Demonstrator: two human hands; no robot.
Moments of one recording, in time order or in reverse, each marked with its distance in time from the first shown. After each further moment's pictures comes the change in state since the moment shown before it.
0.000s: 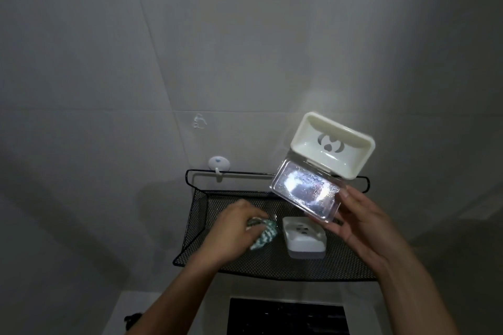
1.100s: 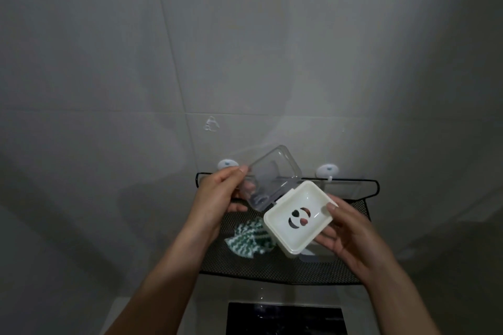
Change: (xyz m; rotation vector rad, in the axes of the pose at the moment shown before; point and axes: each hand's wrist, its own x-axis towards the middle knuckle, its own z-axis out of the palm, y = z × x) left_hand 0.012 0.002 -0.063 -1.088 0.265 -0.282; right_hand 0.001 0.034 0.014 -0.154 0.036 0.027
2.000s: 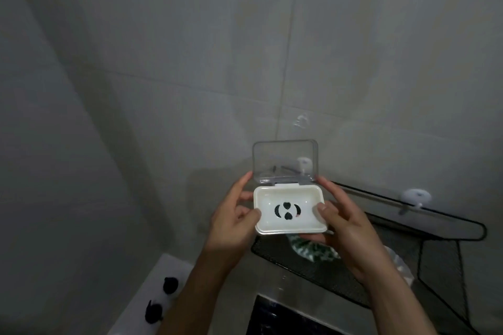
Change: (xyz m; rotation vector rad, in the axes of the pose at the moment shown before) left_hand -0.073 -0.026 -0.084 0.135 0.285 0.206; right_hand 0.019 0.039 0.120 -0.365 -0.288 -0.092
